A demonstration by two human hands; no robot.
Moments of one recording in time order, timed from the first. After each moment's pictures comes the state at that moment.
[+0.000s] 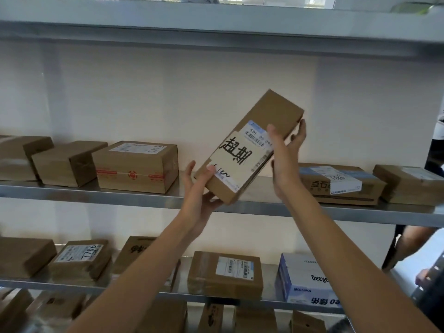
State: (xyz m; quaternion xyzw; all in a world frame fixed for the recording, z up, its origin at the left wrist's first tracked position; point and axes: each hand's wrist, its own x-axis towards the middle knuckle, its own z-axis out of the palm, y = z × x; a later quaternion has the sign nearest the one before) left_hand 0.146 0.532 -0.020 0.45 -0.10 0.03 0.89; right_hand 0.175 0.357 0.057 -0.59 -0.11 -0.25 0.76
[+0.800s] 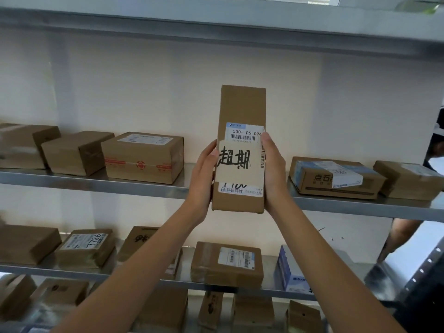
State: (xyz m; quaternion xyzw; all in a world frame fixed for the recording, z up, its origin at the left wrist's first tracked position) left_hand 0.117 0.531 0.014 0.58 -0.14 0.10 0.80; right_hand 0.130 0.398 0.036 -0.55 -0.10 -0.11 0.82
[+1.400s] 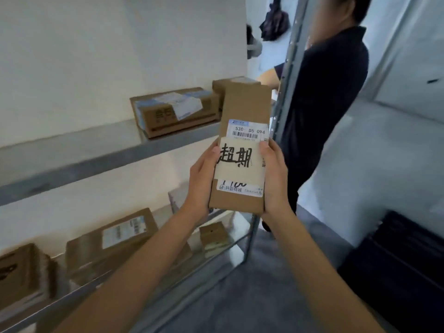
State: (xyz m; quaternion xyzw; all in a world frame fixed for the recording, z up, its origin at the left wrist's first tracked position) left_hand 0.055 0.285 -0.070 0.54 -0.21 -0.20 0.79; right_hand -0.017 0.187 -0.062 -0.51 0.17 -0.39 0.75
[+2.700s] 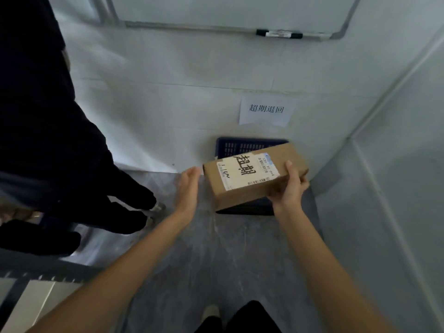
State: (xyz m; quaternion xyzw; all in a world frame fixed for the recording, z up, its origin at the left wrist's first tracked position) left_hand -0.172 -0.278 -0.264 0.64 -0.34 -0.50 0.48; right_hand -0.378 -0.296 -0.254 -0.05 0.53 -0.65 0.54
